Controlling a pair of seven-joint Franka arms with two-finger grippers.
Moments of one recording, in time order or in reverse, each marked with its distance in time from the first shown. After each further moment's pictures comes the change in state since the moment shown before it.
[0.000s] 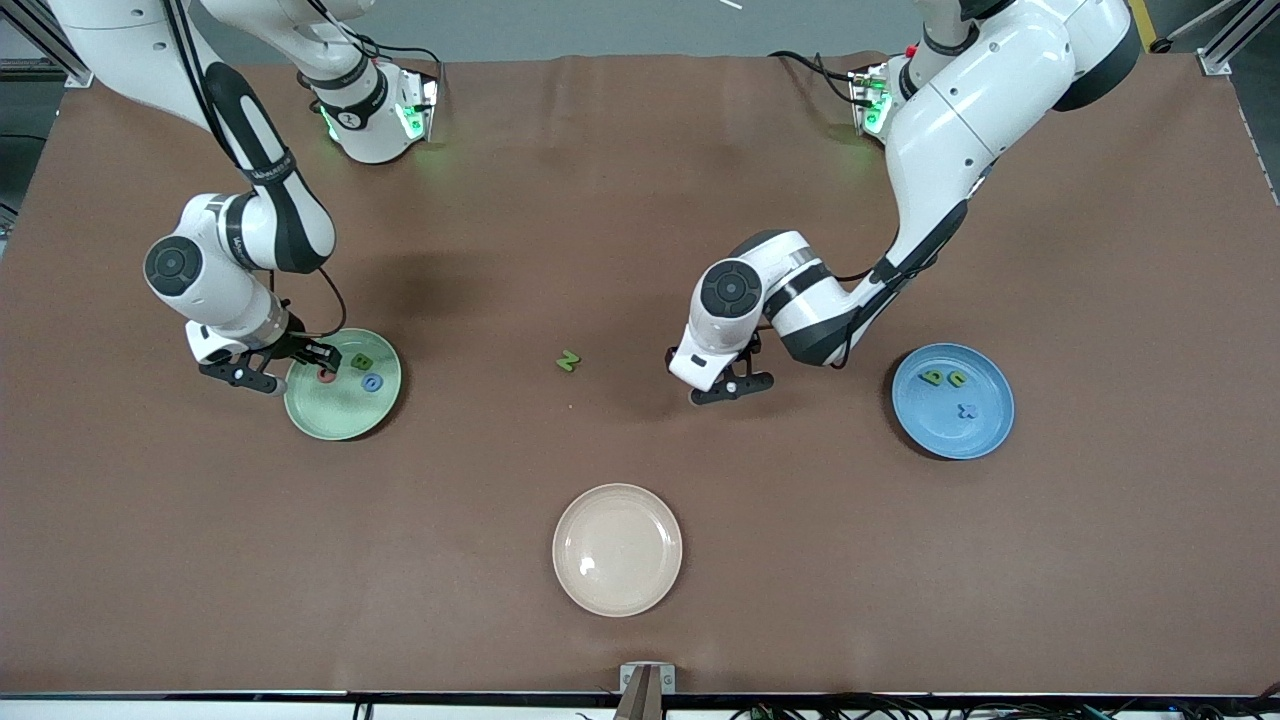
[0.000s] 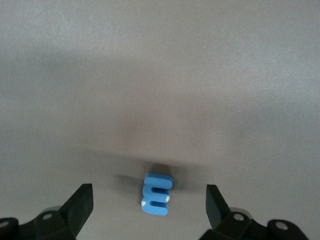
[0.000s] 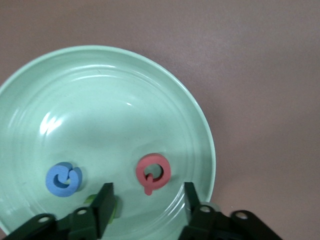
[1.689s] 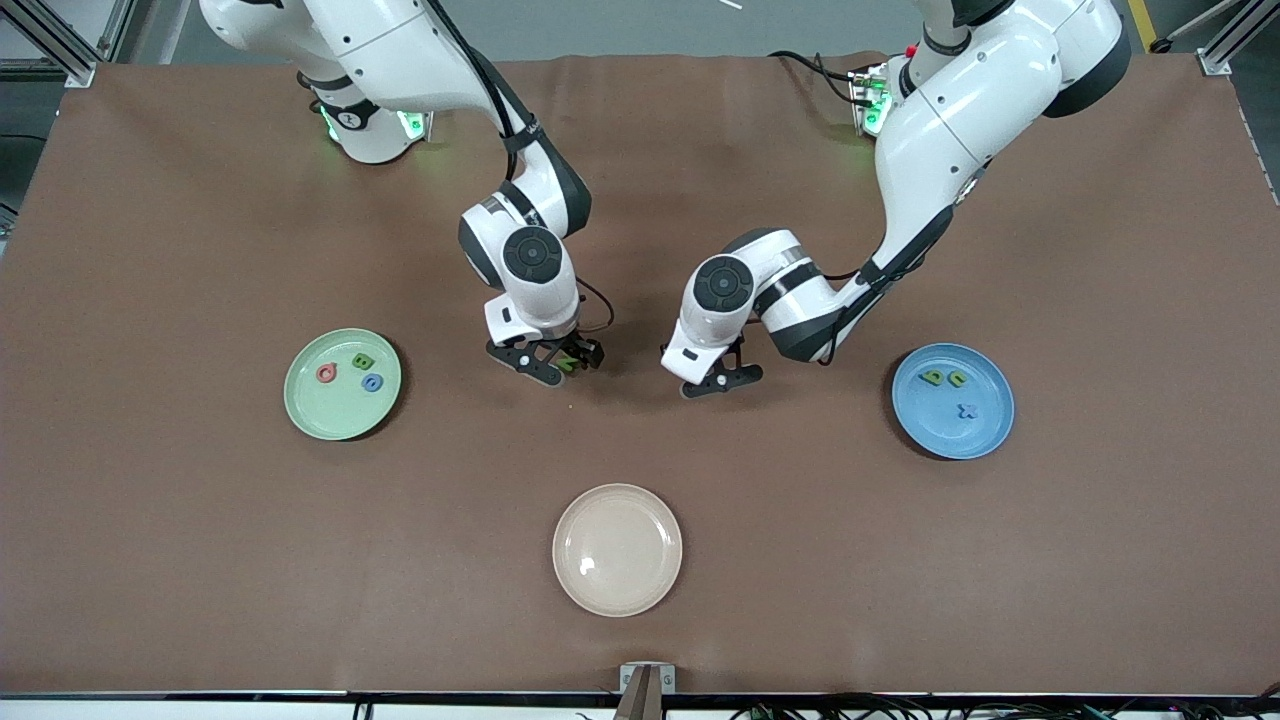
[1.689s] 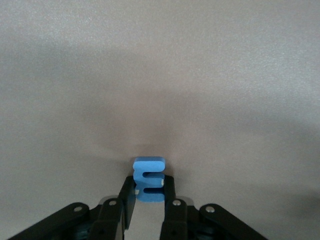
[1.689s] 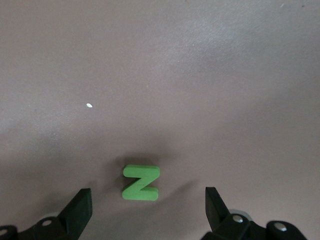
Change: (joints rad) left arm -0.013 0.025 -0.004 -0.015 0.000 0.055 -0.033; right arm 0.680 0.309 0.031 0.491 0.003 -0.209 0.911
